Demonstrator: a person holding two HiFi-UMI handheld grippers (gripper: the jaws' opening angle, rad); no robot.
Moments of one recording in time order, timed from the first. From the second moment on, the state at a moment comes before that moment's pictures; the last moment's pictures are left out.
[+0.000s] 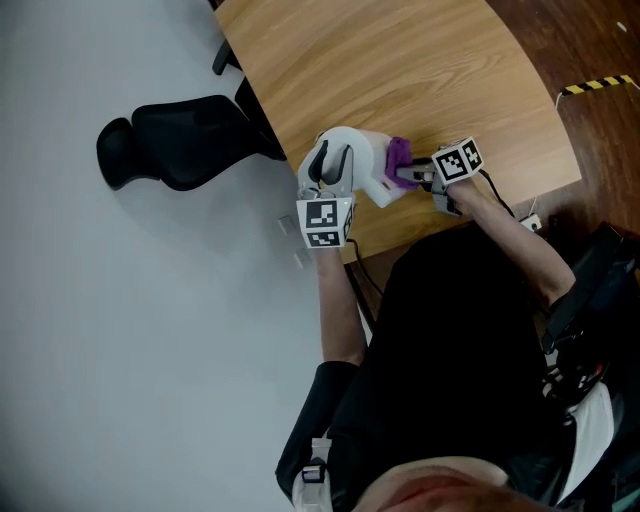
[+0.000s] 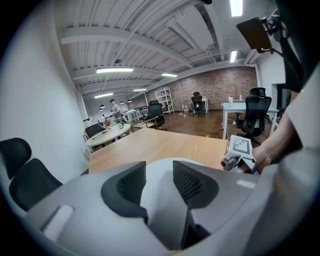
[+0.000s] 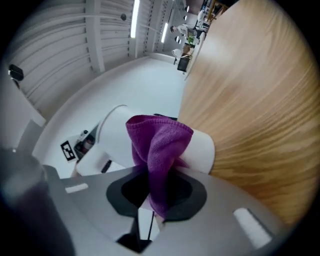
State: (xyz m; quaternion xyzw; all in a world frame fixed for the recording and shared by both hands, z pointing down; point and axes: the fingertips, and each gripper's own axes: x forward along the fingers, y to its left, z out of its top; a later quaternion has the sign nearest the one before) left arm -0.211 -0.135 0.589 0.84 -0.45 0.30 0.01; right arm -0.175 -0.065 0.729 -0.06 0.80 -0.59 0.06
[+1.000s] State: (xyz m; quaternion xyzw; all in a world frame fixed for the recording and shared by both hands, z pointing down) left arm -0.215 -0.135 0.576 0.84 -0.47 0.29 0.00; right arm -0.116 -0.104 0.562 -0.03 0.80 -0.53 0.30
